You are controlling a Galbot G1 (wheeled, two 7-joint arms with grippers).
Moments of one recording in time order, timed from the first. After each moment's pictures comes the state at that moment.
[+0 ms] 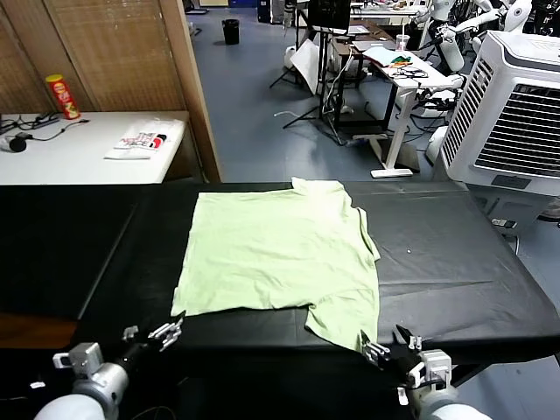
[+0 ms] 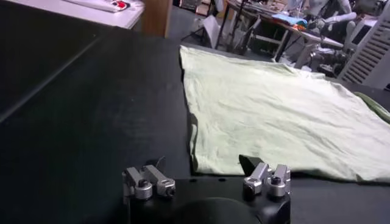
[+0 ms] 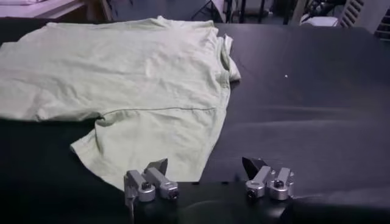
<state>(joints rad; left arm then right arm) 1.65 -1.14 -0.70 -2.11 -0.68 0.47 -0.01 -1.66 1.30 0.52 2.26 0.27 -0.67 0.12</state>
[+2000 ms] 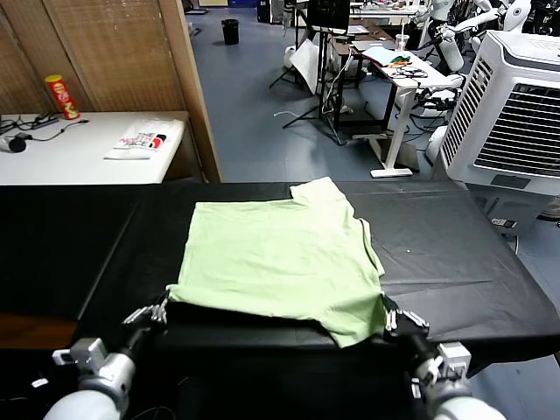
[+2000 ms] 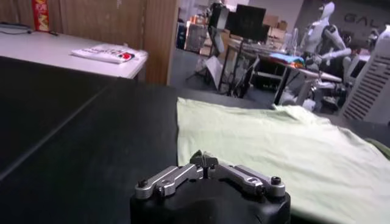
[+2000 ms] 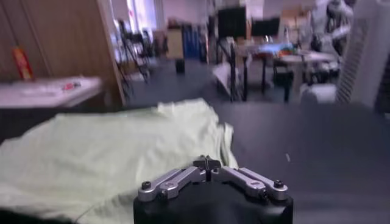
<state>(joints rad) 1.52 -1.25 -0.66 -2.11 -0.56 0.36 -0.08 -1.38 1.19 0.54 2.03 0.40 -0.28 0.00</state>
